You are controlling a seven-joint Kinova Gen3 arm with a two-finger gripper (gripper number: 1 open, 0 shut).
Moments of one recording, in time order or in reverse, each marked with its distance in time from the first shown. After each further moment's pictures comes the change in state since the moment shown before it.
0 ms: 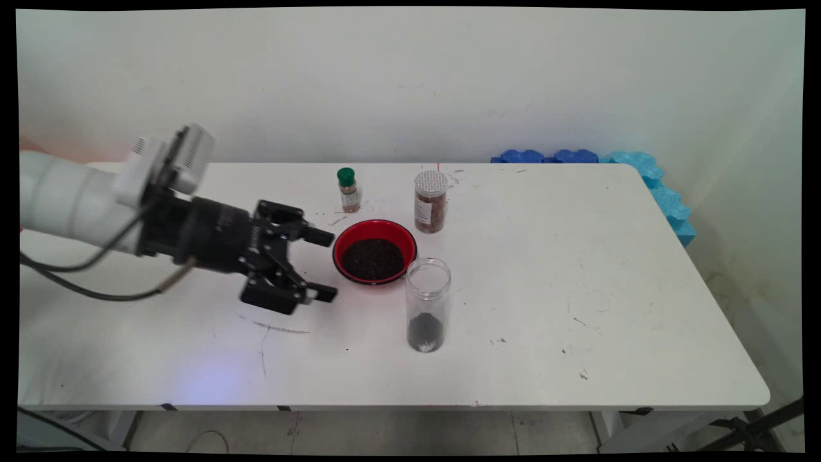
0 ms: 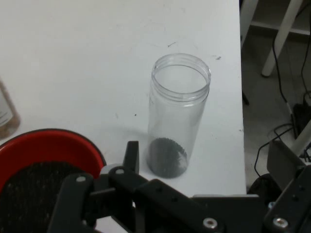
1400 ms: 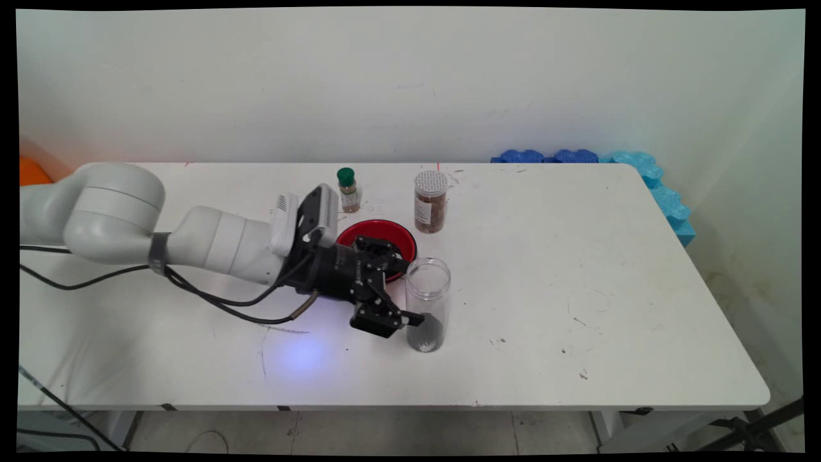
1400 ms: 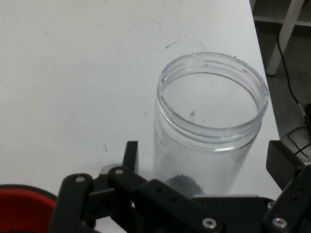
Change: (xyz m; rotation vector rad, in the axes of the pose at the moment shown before) arm -0.021 -0.016 0.139 -0.046 0.021 0.066
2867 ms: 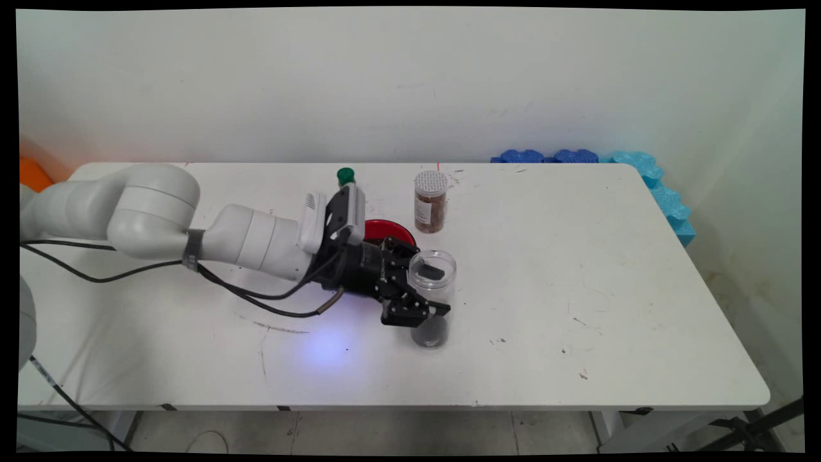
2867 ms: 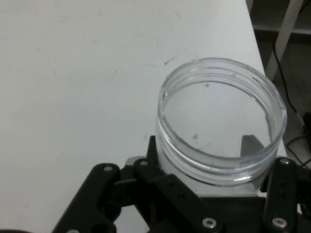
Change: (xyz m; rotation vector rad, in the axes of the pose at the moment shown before) arm 0.011 -0.010 0.028 -0.025 0.026 0.014
